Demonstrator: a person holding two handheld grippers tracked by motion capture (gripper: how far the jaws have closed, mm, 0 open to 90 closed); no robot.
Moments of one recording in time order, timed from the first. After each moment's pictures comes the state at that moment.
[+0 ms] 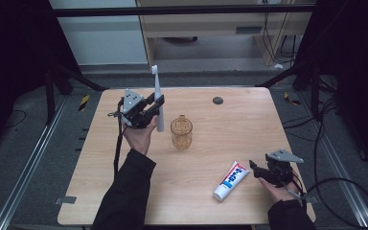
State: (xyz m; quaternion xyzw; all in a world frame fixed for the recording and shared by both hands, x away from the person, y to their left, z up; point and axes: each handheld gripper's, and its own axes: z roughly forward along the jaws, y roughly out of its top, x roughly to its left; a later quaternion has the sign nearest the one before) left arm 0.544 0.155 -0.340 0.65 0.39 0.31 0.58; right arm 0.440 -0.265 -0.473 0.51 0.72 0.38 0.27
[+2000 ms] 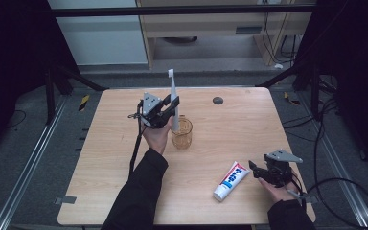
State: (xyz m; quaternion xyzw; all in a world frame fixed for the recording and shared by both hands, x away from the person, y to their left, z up) left arm 0.567 0.117 -0.376 0.64 0.38 0.29 0.60; right arm 0.442 -0.265 -0.476 0.51 0.73 0.38 0.26
